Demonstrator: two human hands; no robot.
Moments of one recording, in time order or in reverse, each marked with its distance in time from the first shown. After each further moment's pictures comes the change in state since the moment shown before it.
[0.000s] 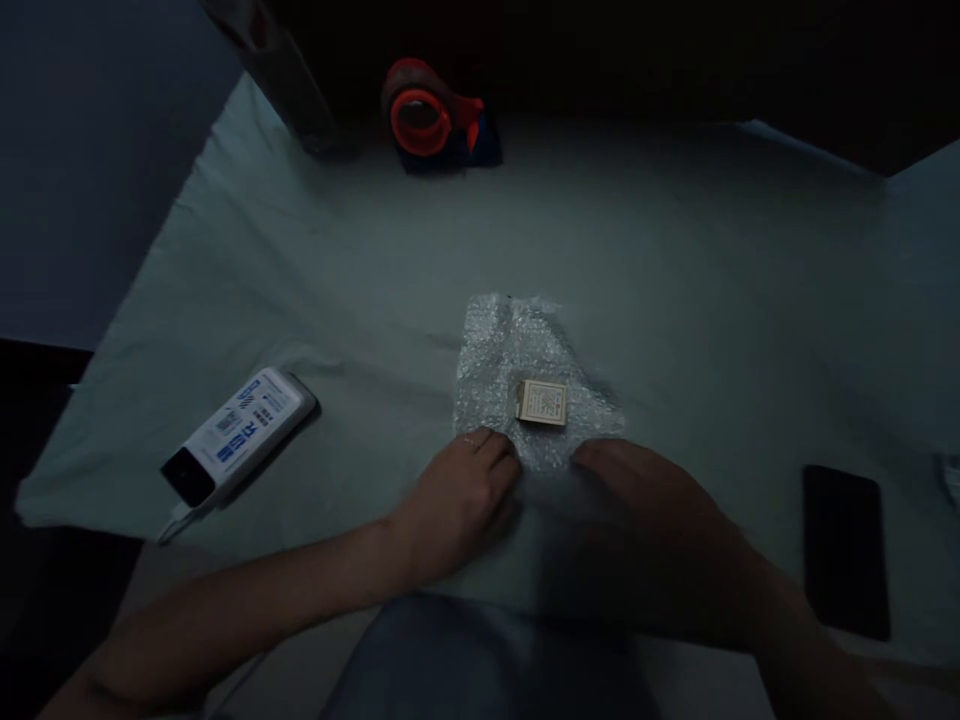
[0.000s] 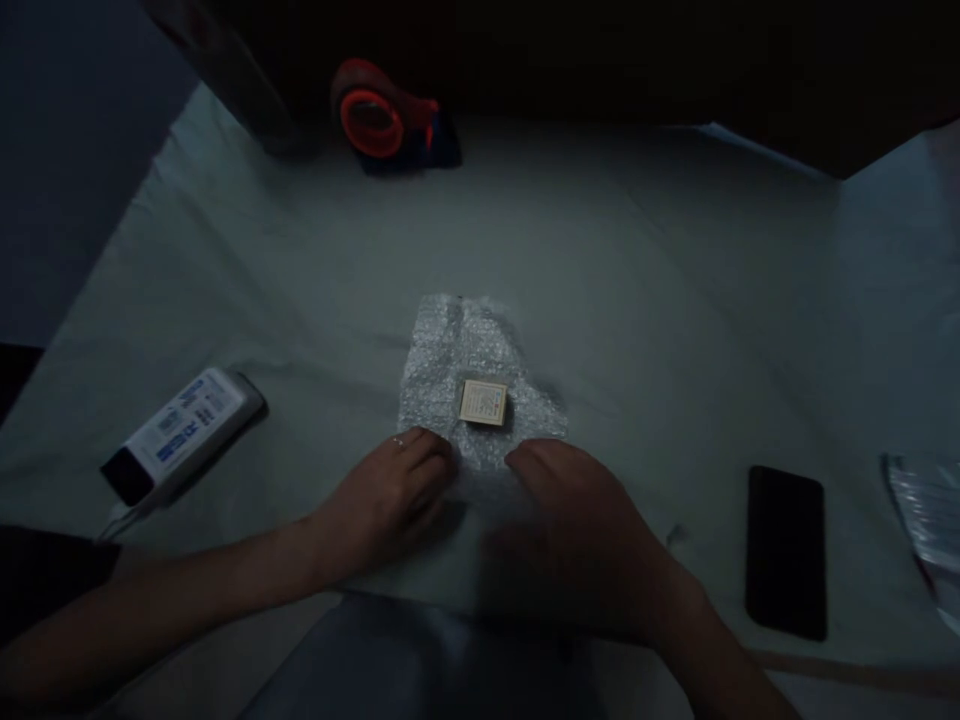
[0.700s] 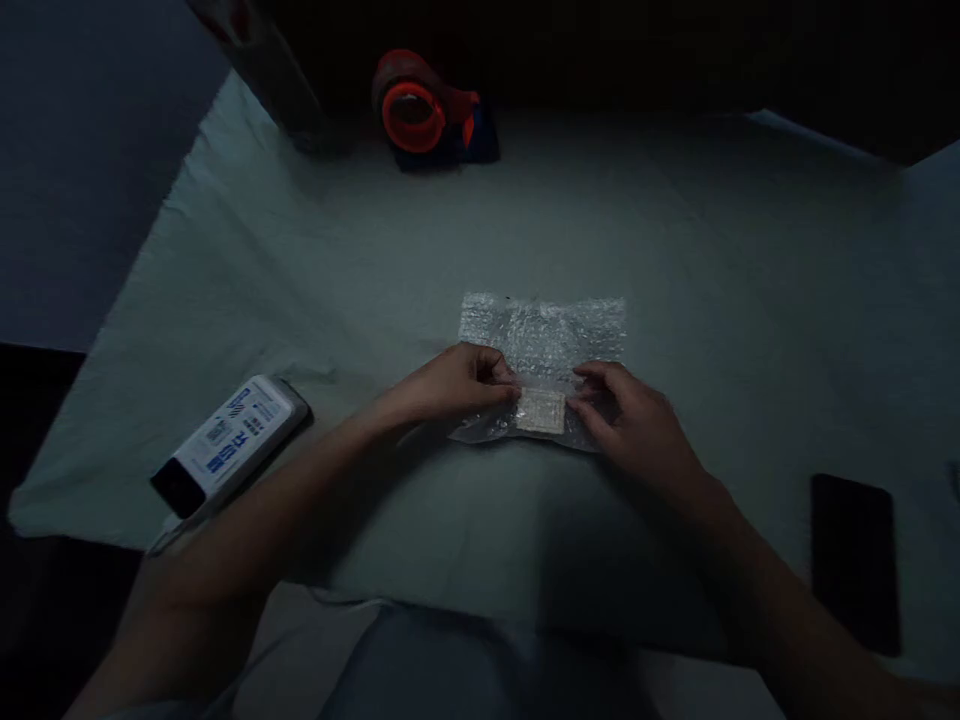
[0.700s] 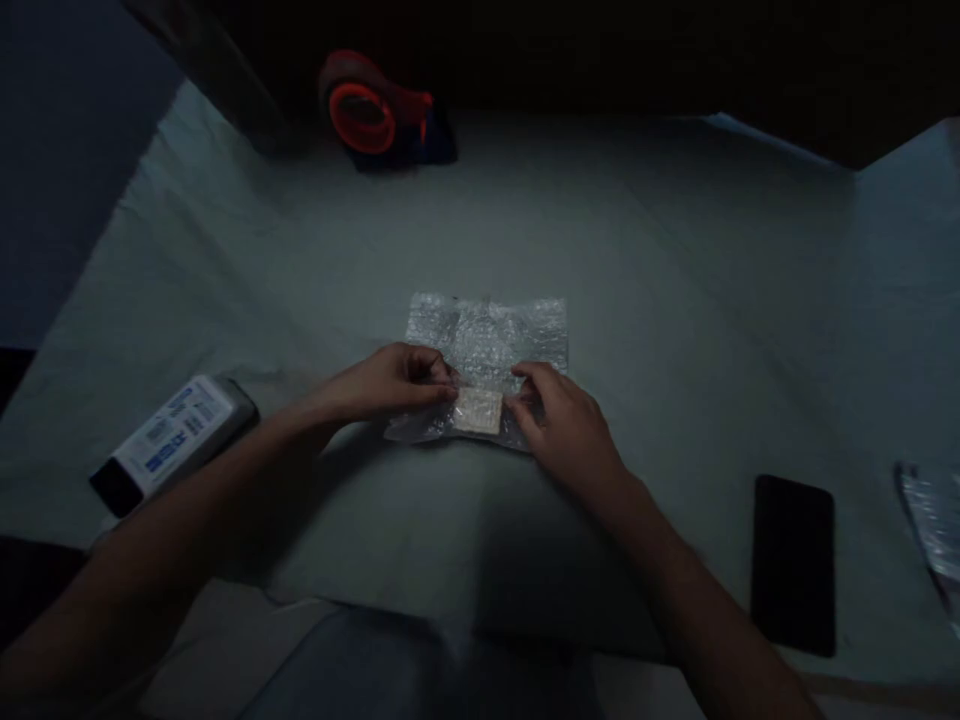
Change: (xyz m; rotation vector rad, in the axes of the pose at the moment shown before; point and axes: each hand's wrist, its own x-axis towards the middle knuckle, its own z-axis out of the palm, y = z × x) left_hand 0.074 -0.077 -0.029 -0.748 -0.090 -0.369; right_hand 0.060 0.037 0.006 0.070 0.334 0.170
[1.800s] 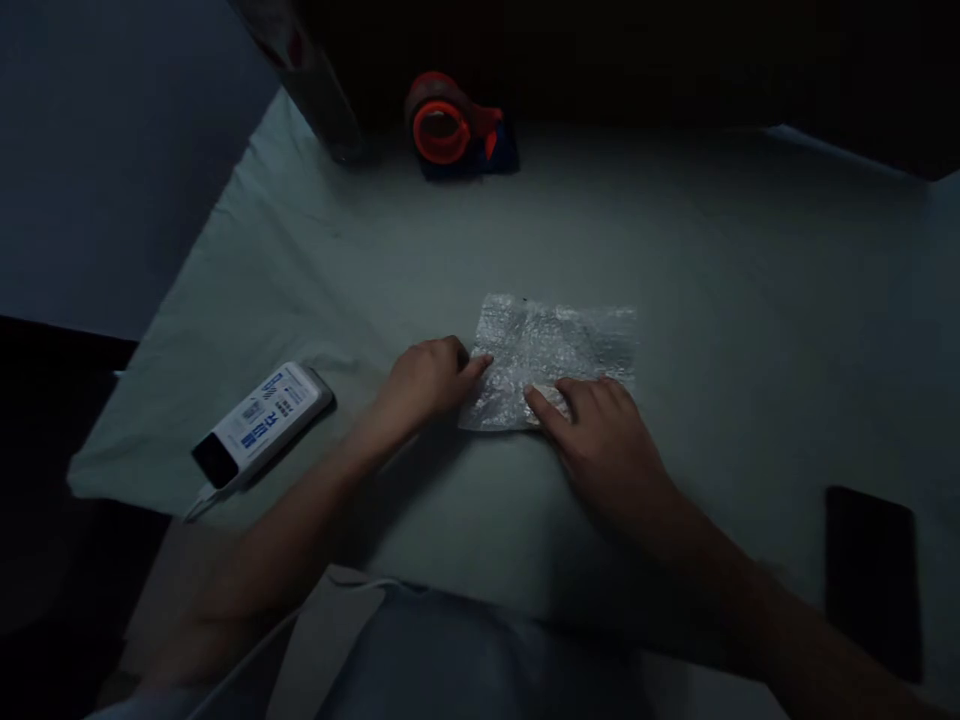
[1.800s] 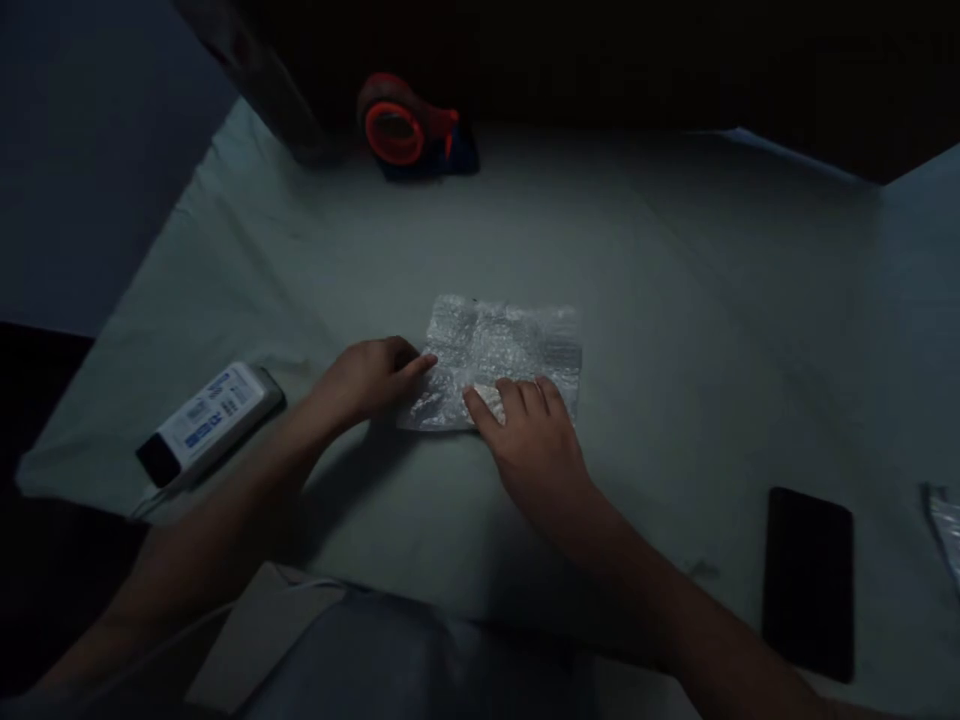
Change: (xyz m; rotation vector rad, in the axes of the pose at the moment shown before) left_hand -0.026 0.010 -0.004 0.784 0.363 -0.332; right_hand -0.012 -0.035 0.014 -0.569 -0.086 -0.392
